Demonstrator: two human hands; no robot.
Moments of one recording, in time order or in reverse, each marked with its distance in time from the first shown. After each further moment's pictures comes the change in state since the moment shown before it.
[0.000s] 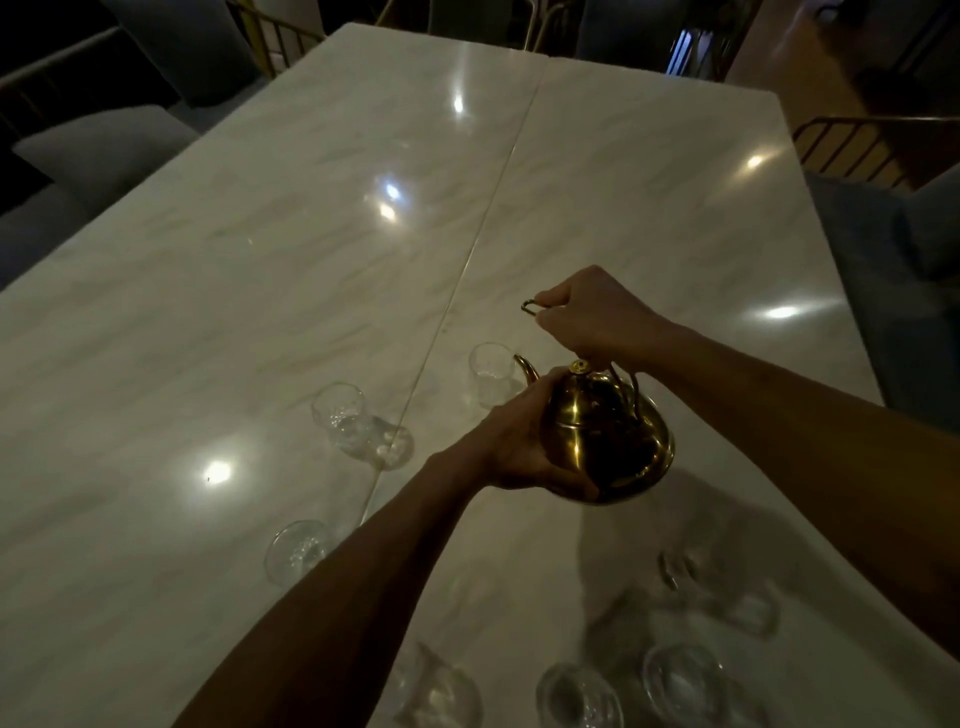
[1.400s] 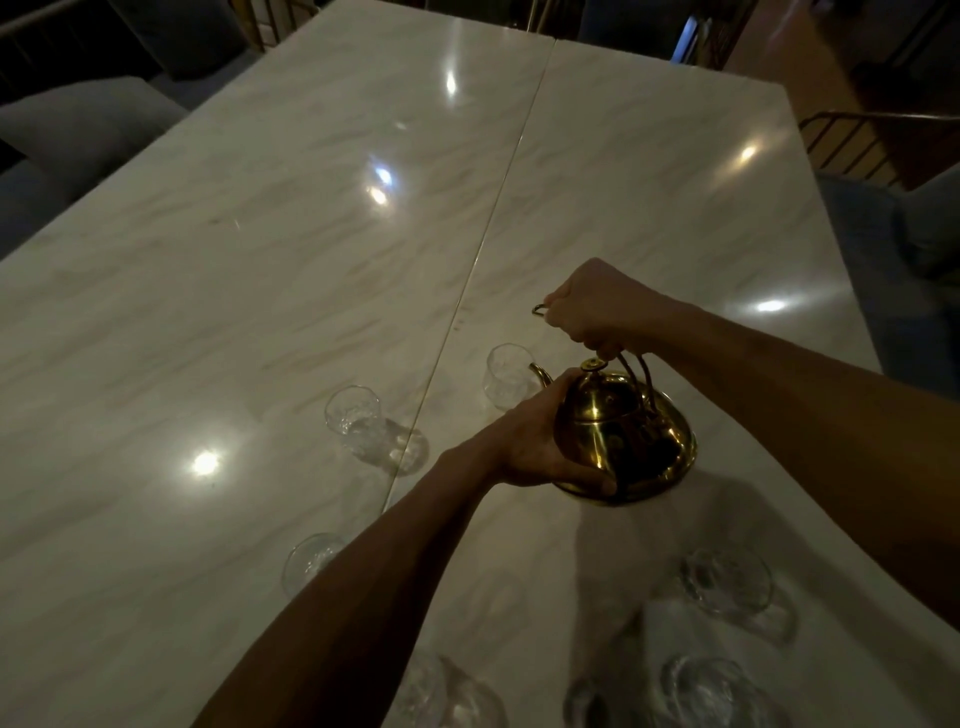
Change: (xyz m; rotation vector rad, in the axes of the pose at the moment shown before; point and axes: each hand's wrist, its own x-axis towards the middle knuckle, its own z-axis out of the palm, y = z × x) left_hand 0.005 -0.015 -0.024 -0.159 -0.095 -0.029; right_hand 0.041 -0.026 0.017 -0.093 -0.134 0.196
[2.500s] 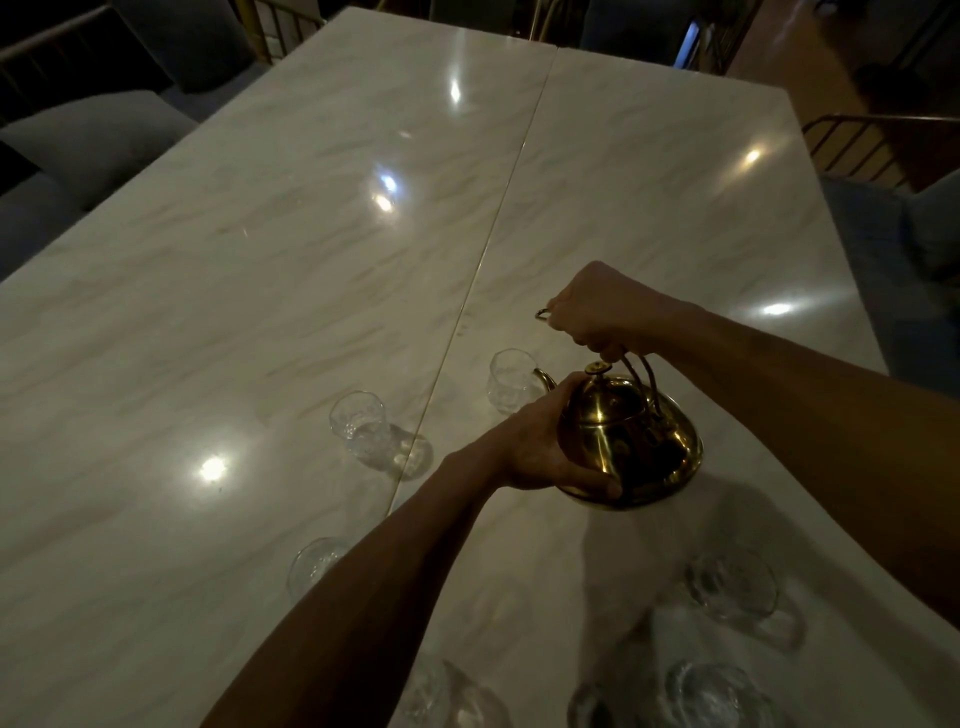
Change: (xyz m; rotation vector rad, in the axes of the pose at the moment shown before) left_hand -0.002 0.008 0.000 -0.024 -0.001 -0.009; right_hand 0.008 0.005 -0.003 0.068 -0.013 0.026
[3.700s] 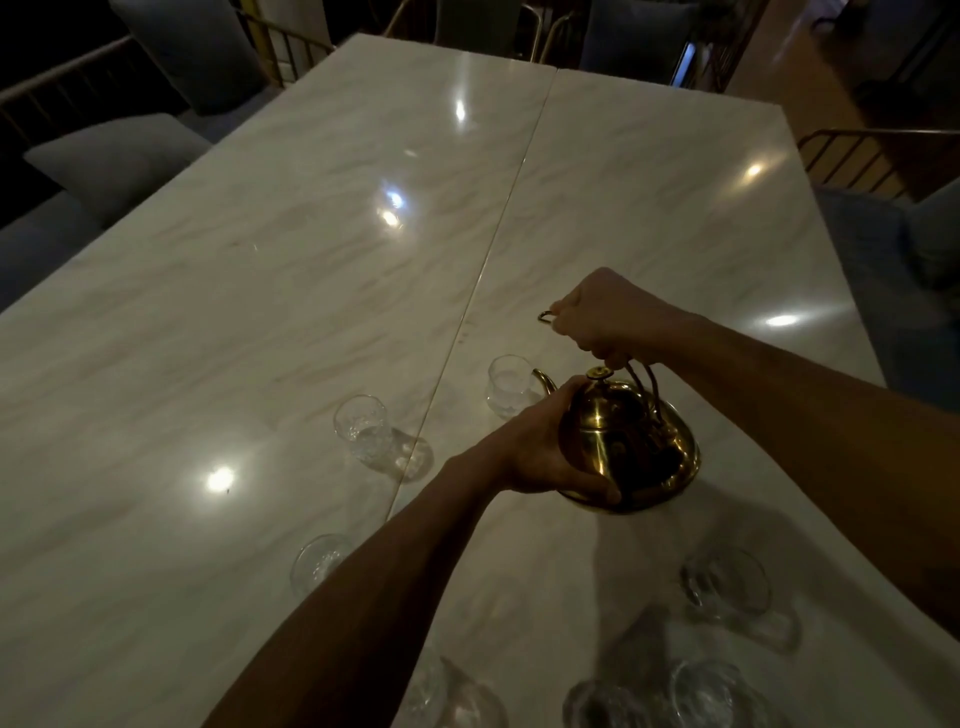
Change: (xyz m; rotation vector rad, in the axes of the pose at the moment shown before) left_hand -0.005 0.008 0.007 0.109 0.029 0.032; right_hand -0.029 0.002 -0.008 -0.064 0.037 -0.059
